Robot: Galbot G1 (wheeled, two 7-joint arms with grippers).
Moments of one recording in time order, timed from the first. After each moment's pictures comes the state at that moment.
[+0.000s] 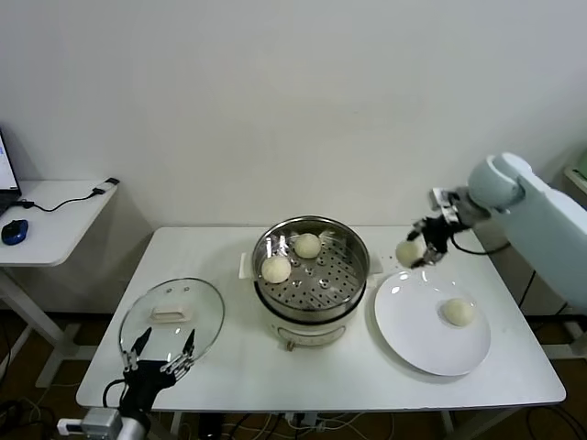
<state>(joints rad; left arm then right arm) 1.76 -1.52 -0.73 -2.22 -0.11 0.23 0.15 0.17 0.80 -0.50 1.26 -0.08 -0.29 -1.45</state>
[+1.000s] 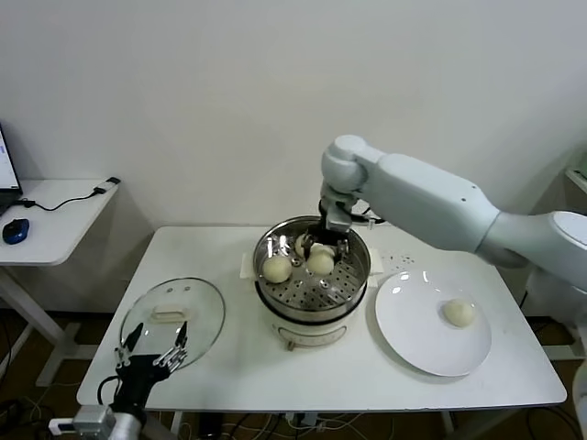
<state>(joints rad) 1.73 -1.56 -0.75 -2.23 -0.14 0.23 0.14 0.39 1.21 -0.99 1.21 -0.19 0.71 -1.44</state>
